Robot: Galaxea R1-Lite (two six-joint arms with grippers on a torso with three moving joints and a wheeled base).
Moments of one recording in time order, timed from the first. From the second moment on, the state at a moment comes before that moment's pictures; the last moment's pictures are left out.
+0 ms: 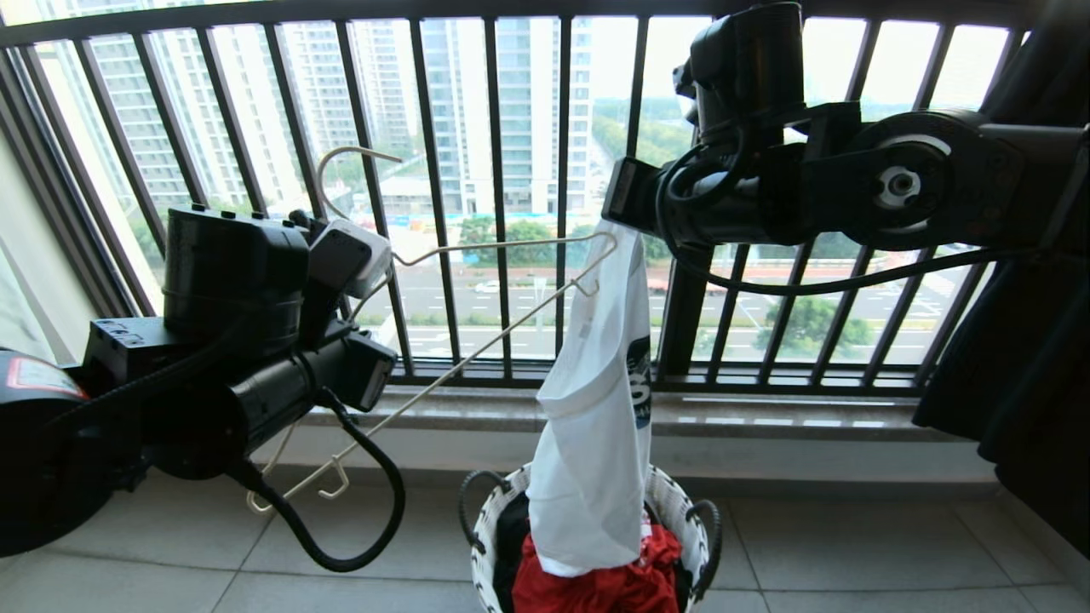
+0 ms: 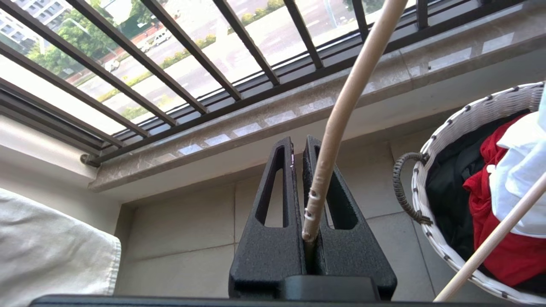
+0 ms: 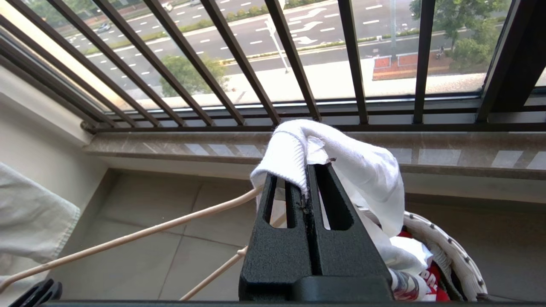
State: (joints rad) left arm -0.55 1.52 -0.92 -0.26 0.53 0.26; right arm 0.60 2.00 -1.95 0.21 -0.28 0.49
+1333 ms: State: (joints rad) left arm -0.62 1.75 -0.97 -0.54 0.83 0.24; right arm 0.66 2.00 -1.95 0.19 -0.28 0.50
